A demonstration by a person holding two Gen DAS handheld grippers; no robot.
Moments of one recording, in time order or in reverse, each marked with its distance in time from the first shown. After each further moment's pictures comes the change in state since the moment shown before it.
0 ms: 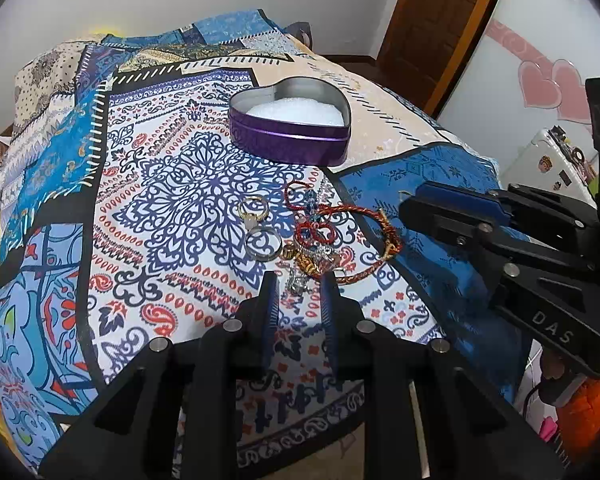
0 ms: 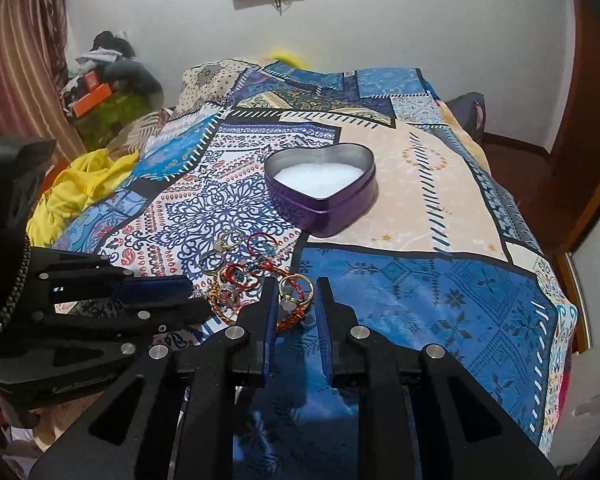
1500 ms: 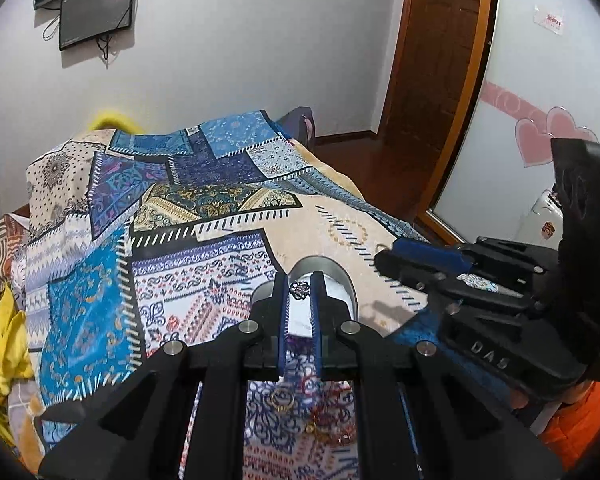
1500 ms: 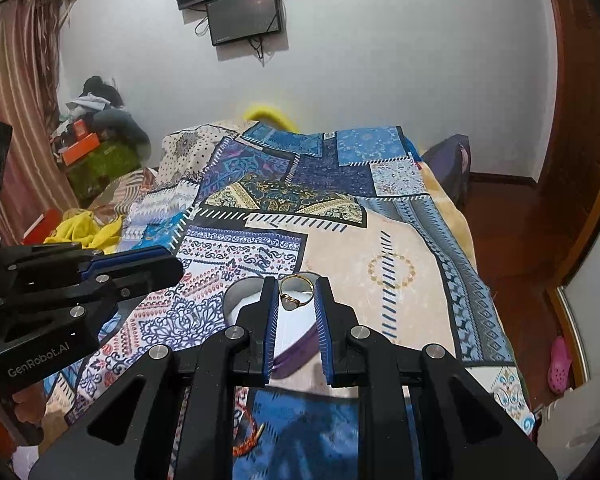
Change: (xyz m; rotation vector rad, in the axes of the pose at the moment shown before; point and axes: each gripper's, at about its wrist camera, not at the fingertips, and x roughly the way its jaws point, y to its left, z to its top) left arm -0.042 0.004 0.106 0.052 -0.283 0.039; right arm -0.001 -0.032 0.080 0.015 -0.167 -0.030
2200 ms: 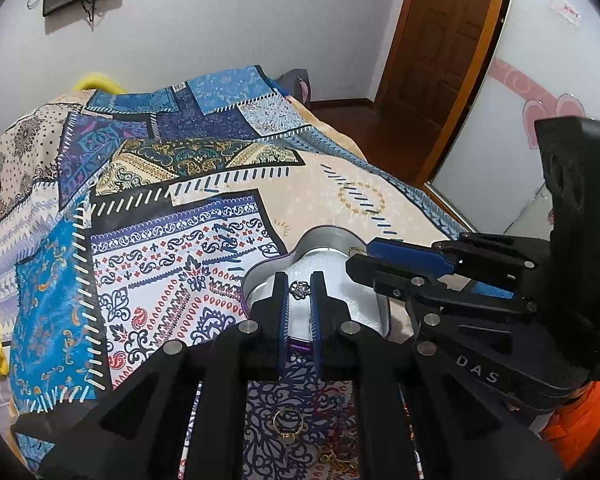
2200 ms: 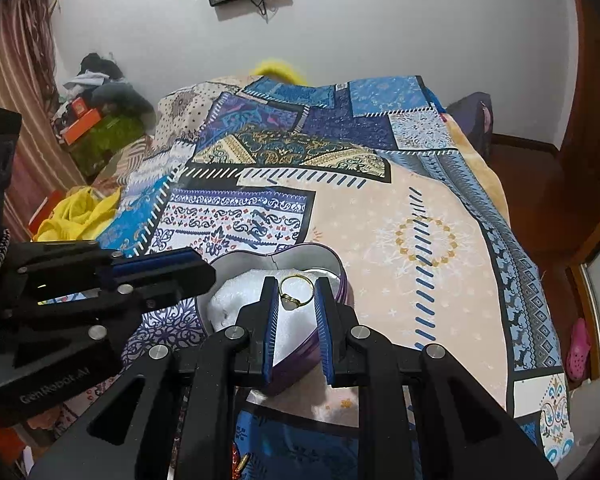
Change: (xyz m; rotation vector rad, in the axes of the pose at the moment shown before) left arm 0.066 0.016 -0.012 -0.026 0.133 -0.044; right arm 0.055 -0.016 -0.007 0.022 0.155 0.078
